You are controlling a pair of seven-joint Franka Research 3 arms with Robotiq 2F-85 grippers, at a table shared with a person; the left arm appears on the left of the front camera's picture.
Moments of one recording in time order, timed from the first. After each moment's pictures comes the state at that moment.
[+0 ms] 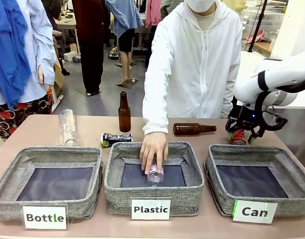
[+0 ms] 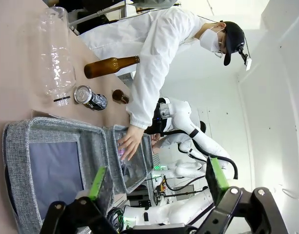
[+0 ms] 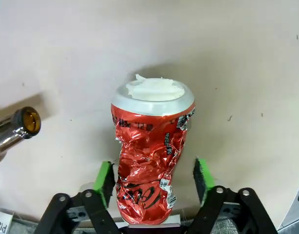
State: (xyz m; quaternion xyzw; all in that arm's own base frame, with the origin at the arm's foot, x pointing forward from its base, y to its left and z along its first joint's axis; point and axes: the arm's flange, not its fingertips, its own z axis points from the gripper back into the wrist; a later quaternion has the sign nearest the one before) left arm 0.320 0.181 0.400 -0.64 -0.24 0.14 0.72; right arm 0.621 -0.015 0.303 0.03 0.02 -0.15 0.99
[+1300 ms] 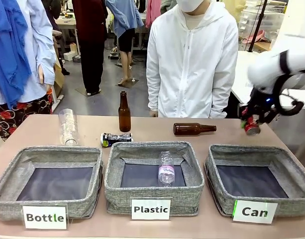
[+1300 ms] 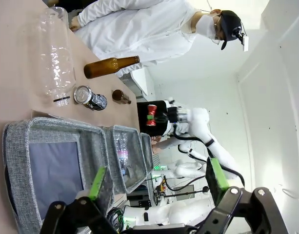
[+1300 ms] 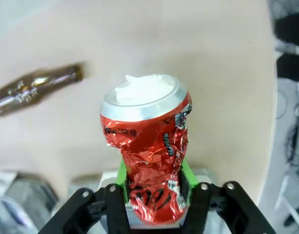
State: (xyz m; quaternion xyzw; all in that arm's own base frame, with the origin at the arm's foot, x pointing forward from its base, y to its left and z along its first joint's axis) left arm 0.319 0.182 0.401 -0.64 -0.24 0.14 0.72; right arm 0.569 -0.018 0.416 0.03 -0.05 -0.08 0.99
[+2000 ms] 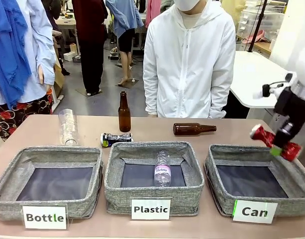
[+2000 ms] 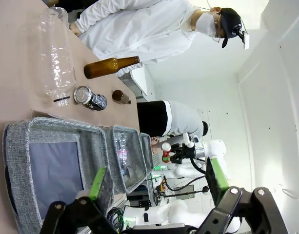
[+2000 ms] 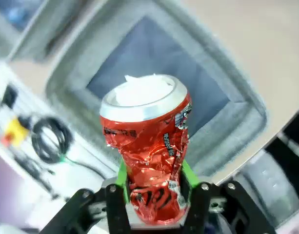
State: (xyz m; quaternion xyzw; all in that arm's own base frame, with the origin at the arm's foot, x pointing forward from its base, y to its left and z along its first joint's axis) left arm 0.319 0.182 0.401 -0.64 -0.24 0.14 0.72; right arm 0.360 0.021 0.460 0.02 -0.01 0.38 0.92
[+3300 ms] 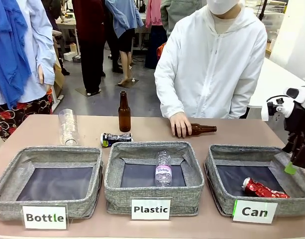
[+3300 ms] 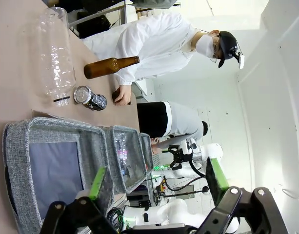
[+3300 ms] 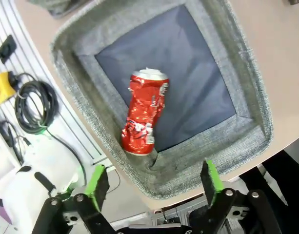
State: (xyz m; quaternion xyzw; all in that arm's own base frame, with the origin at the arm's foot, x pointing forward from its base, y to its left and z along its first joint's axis) left arm 0.319 0.182 0.401 -0.64 -0.24 0.14 0.72; right arm 0.348 0.005 0.448 0.02 -0.01 0.50 0.87
